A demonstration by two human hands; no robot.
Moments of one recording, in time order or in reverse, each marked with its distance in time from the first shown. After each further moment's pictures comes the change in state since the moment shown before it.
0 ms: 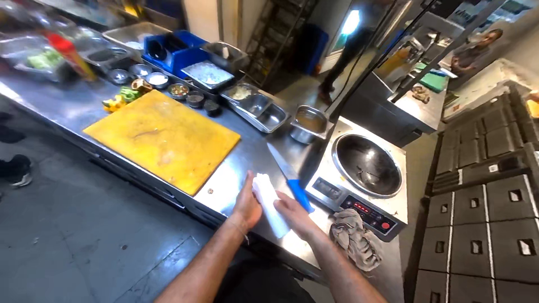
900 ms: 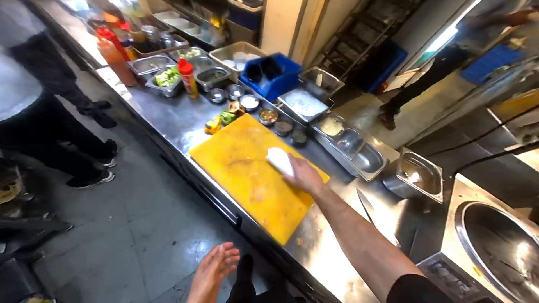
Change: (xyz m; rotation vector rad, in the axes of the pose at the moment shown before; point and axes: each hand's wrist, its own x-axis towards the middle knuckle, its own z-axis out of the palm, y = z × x) left_hand -0.067 0.137 -0.312 0.182 0.332 0.133; right_hand 0.336 -0.146 0.161 -1.212 0.074 -0.383
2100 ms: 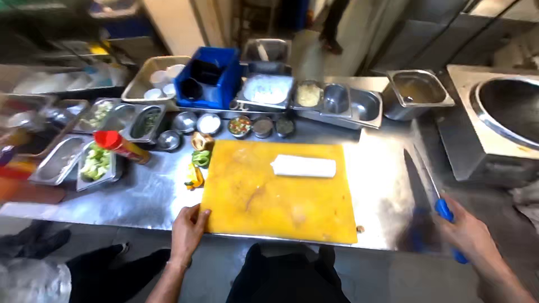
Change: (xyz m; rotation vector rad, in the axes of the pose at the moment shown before) left_hand 0.284 0.245 -0.075 1.340 -0.136 0.565; right_hand -0.301 0.012 0.047 0.306 0.361 1.266
